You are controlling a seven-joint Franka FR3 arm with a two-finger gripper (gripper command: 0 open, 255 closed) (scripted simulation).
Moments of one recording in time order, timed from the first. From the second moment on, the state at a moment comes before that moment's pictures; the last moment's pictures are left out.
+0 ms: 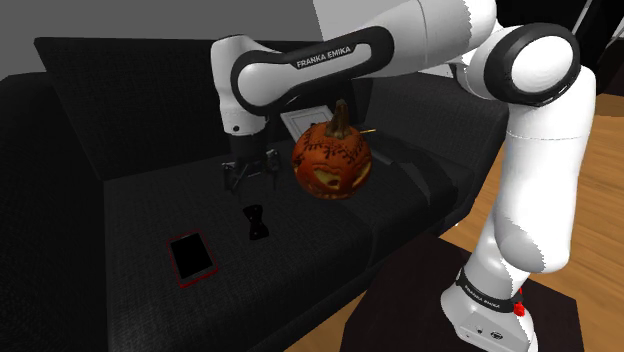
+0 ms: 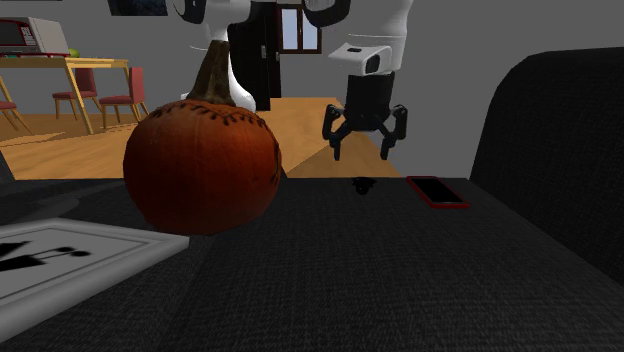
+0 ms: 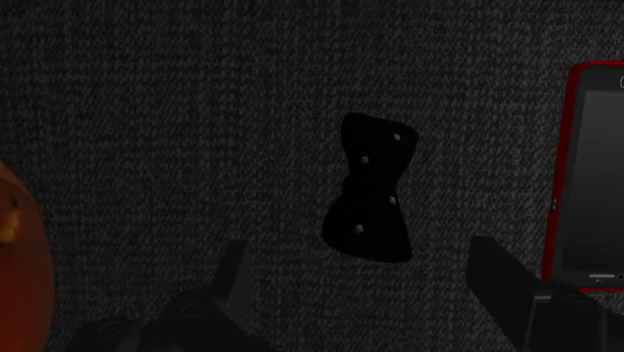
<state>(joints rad) 0.09 0.25 0.41 -1.68 -0.01 1.80 0.73</state>
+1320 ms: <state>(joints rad) 0.11 0.33 0.40 -1.69 -0.05 1.88 0.76</state>
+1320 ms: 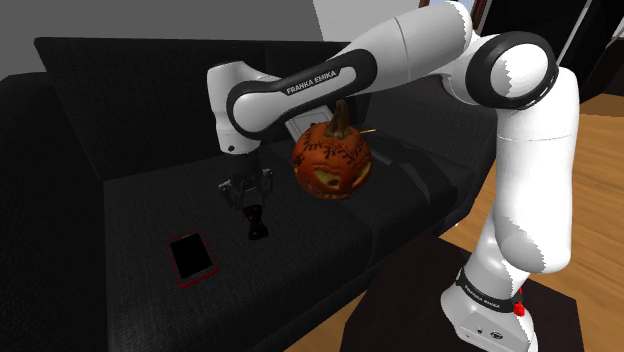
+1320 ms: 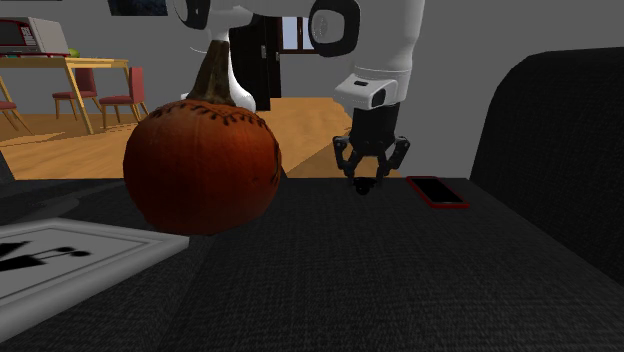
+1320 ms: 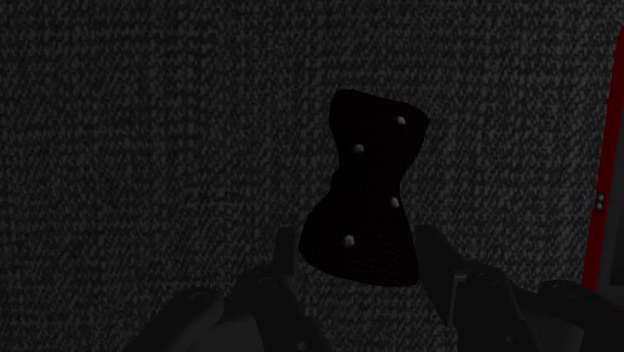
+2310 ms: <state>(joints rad) 0.11 0.29 0.41 -1.55 -0.03 1.71 0.76</state>
